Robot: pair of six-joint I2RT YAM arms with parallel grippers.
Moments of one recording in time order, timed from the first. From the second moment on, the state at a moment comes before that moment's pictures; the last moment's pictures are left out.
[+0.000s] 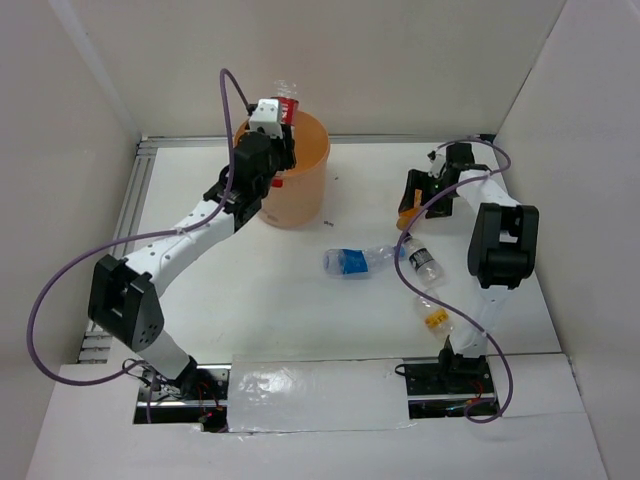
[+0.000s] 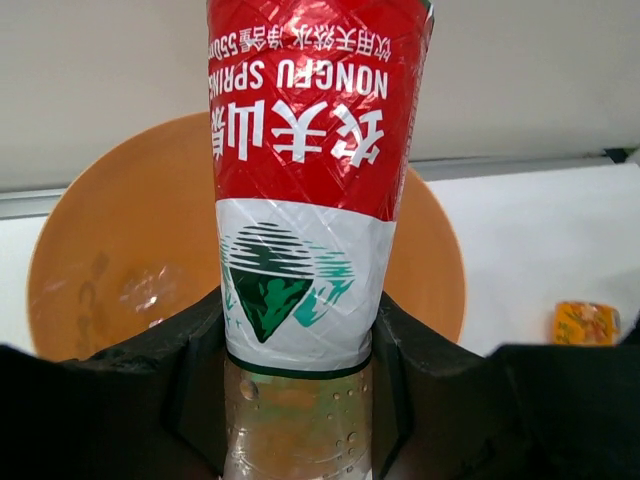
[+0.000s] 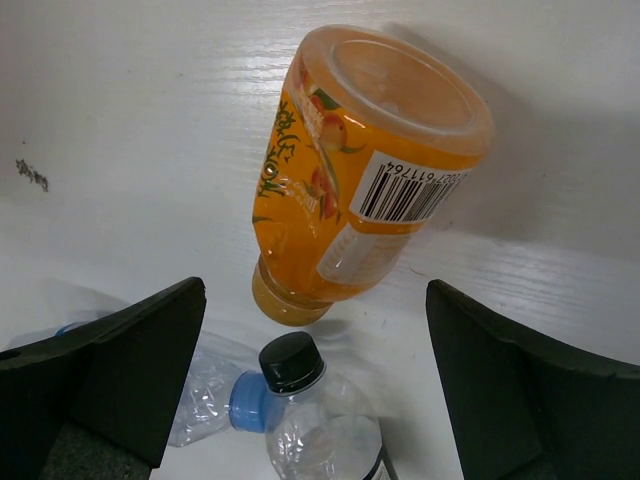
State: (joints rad) left arm -0.54 1.57 1.37 0.12 -0.37 -0.15; right arm -0.09 1.97 1.48 -0.61 -0.38 0.06
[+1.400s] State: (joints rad) left arm -0.49 1.74 1.57 0.11 -0.26 -0.16; right arm -0.09 2.07 1.50 -0.56 -0.47 0.03
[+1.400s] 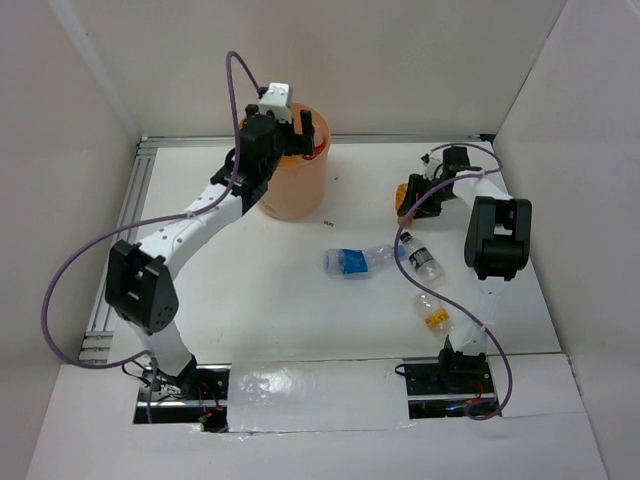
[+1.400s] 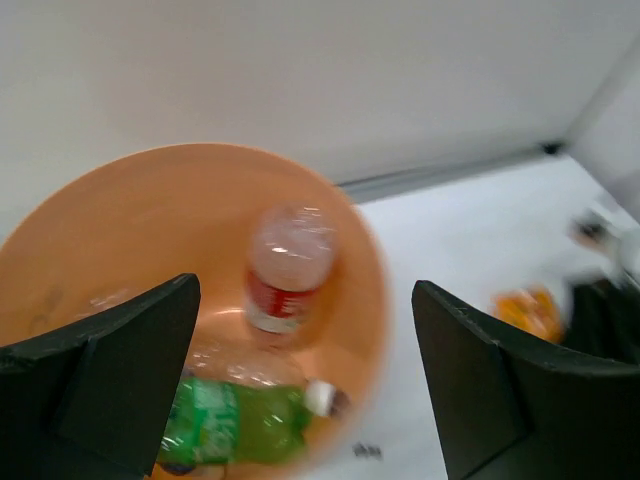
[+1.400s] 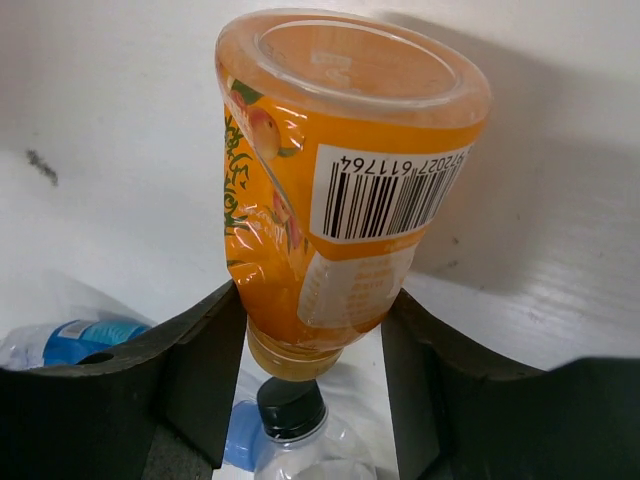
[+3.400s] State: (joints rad) left arm -0.95 2.01 1.25 0.15 -0.06 0.34; right arm -0.23 1.66 1.36 -0.85 -0.77 -0.41
